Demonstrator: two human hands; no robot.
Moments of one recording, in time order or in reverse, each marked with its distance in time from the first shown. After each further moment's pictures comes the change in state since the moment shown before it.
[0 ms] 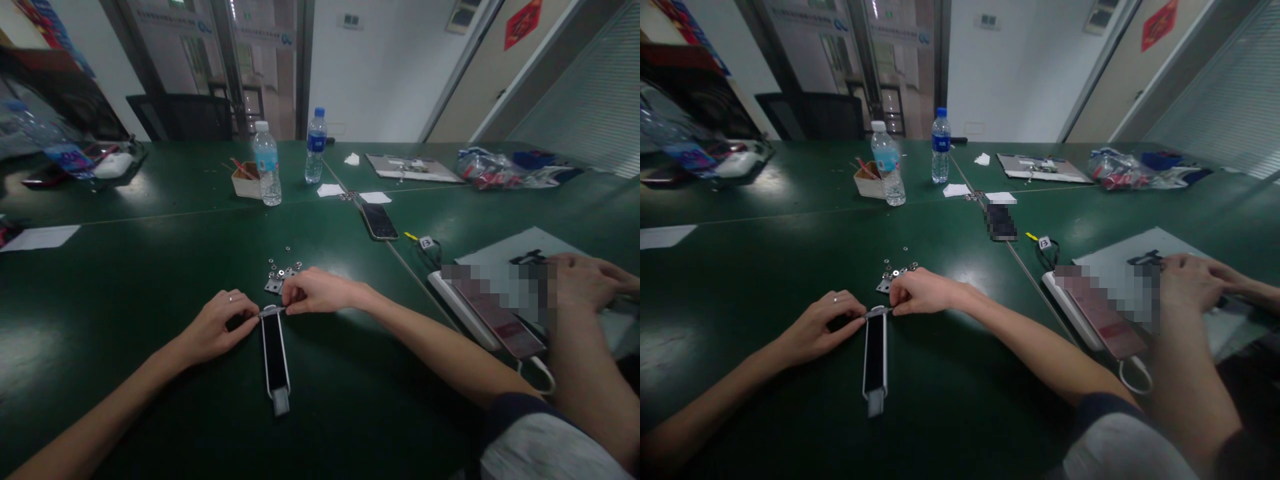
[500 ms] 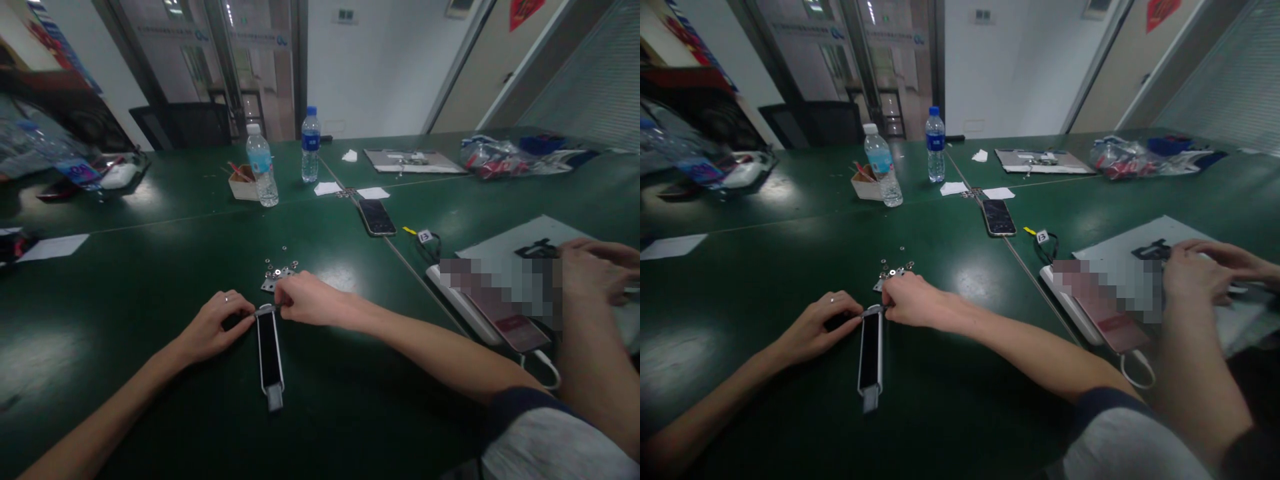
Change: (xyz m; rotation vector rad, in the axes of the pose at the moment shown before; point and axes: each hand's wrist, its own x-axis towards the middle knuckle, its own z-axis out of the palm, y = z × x) left_hand -0.001 0.001 -0.002 0.020 -0.015 -0.027; right_hand -0.005 -0.027 0.013 -0.091 0.155 0.144
